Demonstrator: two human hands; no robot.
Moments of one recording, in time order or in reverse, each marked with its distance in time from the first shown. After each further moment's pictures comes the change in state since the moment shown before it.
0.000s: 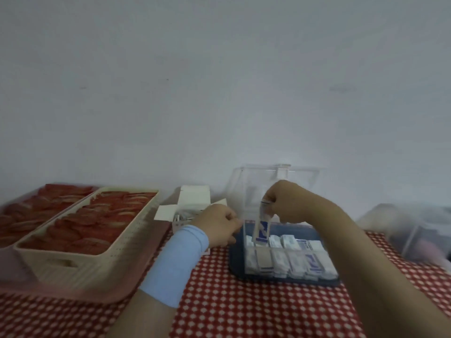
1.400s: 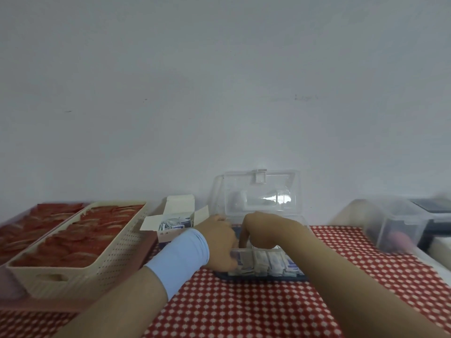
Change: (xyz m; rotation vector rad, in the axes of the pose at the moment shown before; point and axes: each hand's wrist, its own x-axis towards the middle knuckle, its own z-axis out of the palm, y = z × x) left_hand 0.001 0.024 0.028 1.335 -0.213 0.554; right_hand -0.007 0.014 0.037 -0.329 -0.250 -0.135
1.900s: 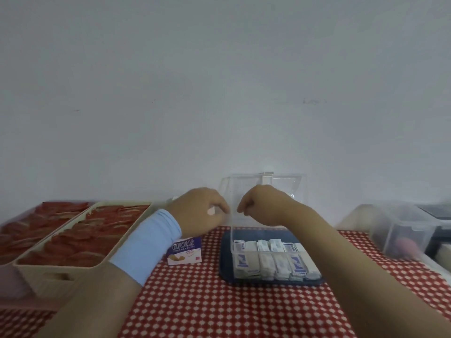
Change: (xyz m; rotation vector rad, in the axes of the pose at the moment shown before) left_hand -0.043 -0.057 -0.022 -0.675 0.421 -0.229; right_hand -0.004 -0.005 -0.041 0.221 0.365 -0.017
